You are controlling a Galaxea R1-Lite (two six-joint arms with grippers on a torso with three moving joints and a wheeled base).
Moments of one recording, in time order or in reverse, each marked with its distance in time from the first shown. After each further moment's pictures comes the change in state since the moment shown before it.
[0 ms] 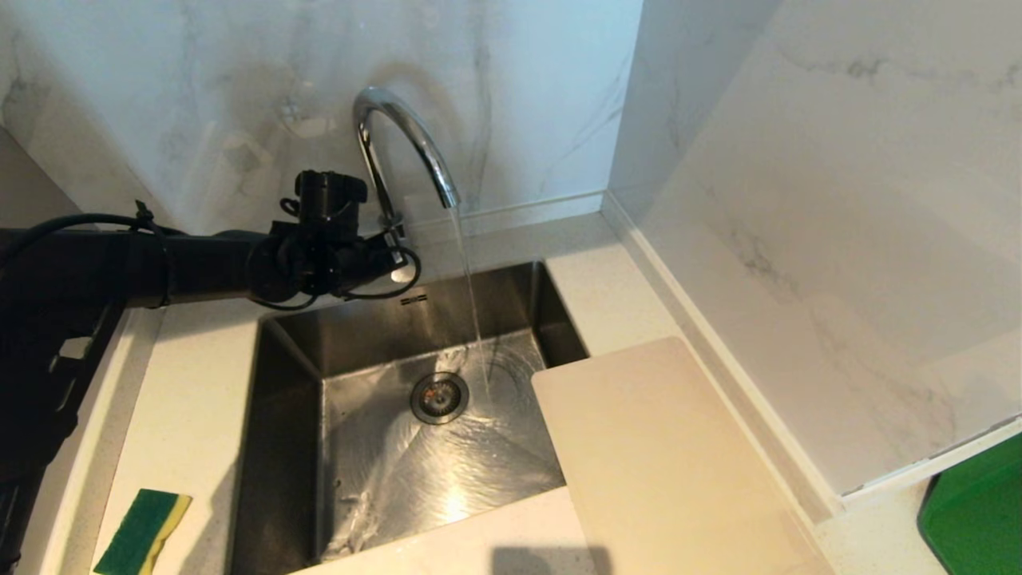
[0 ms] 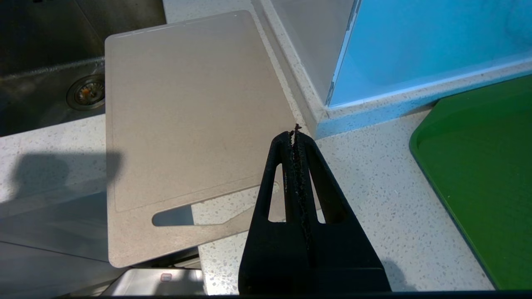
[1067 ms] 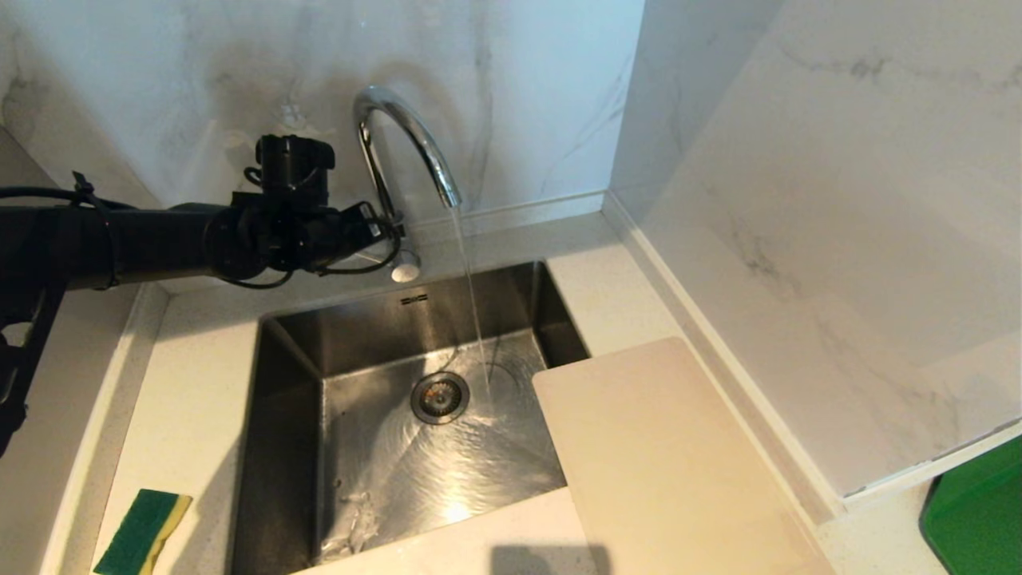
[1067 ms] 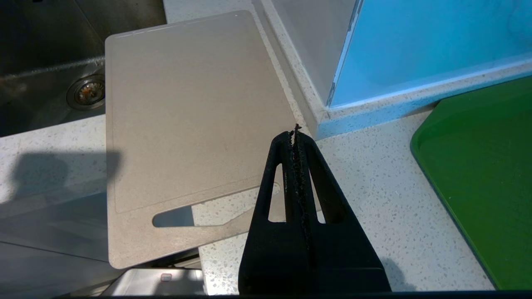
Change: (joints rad) left arm 0.001 -0.078 0.007 -0.008 -0.004 0.024; right arm 0.000 0.000 0.000 0.000 0.000 0.000
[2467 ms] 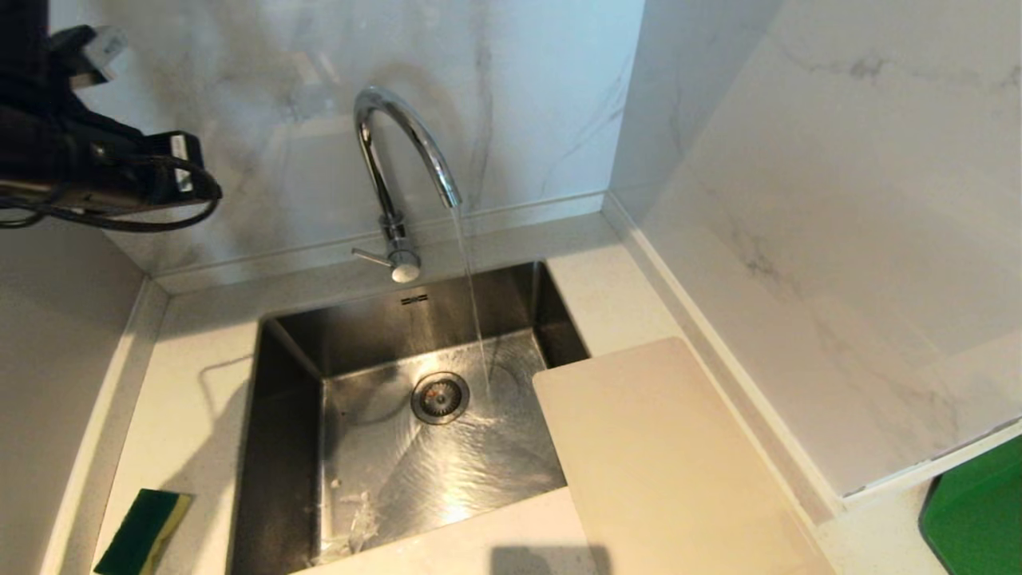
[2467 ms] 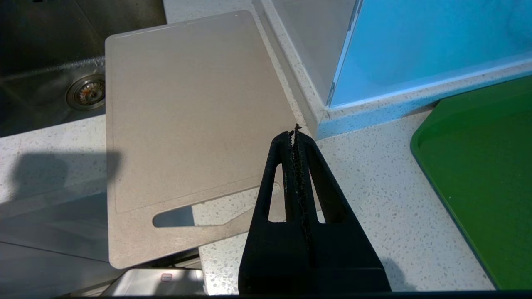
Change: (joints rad) left arm 0.059 -0.547 0.223 0.429 -0.073 0.287; right arm 0.000 0.000 0.000 0.000 0.000 0.001
